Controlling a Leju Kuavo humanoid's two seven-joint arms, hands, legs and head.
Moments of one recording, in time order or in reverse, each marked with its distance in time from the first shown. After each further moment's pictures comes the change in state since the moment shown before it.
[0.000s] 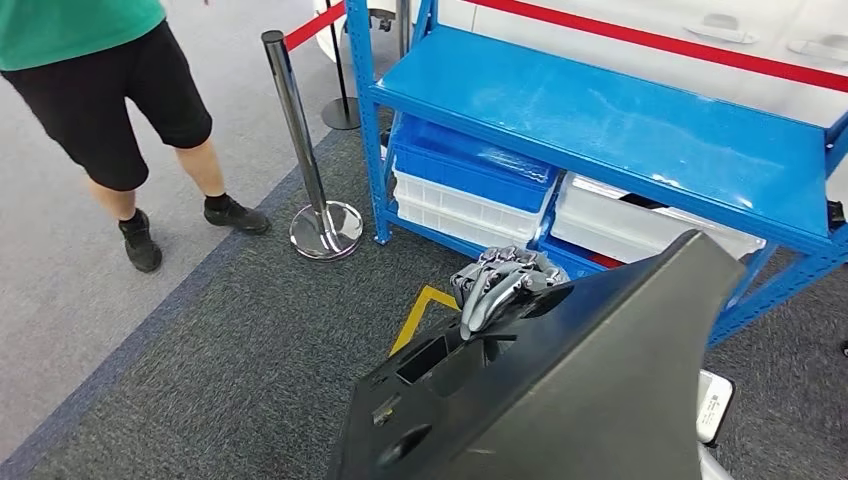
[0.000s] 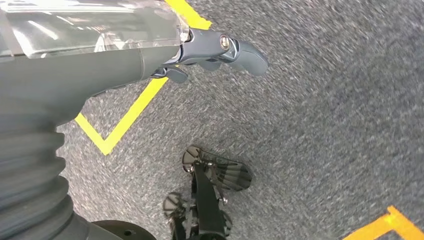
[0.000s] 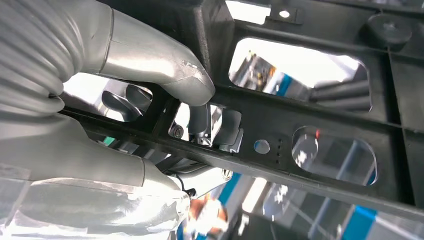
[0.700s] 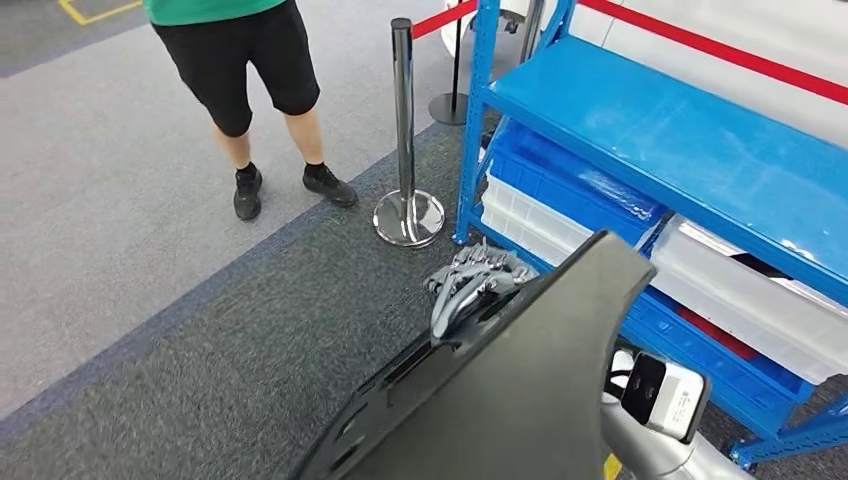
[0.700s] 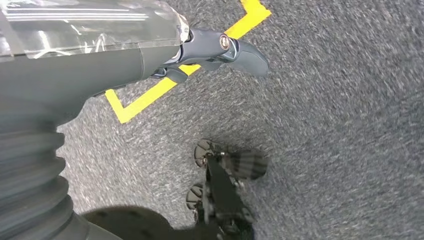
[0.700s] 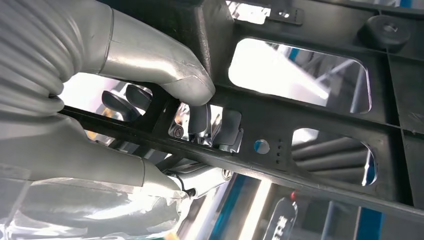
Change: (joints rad) left arm -0.001 -0.009 -0.026 0.003 -0.030 0.011 0.018; right arm -0.080 -0.011 0.094 0.013 -0.014 -0.043 0.045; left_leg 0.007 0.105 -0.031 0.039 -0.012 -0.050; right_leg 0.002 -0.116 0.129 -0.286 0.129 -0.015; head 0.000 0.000
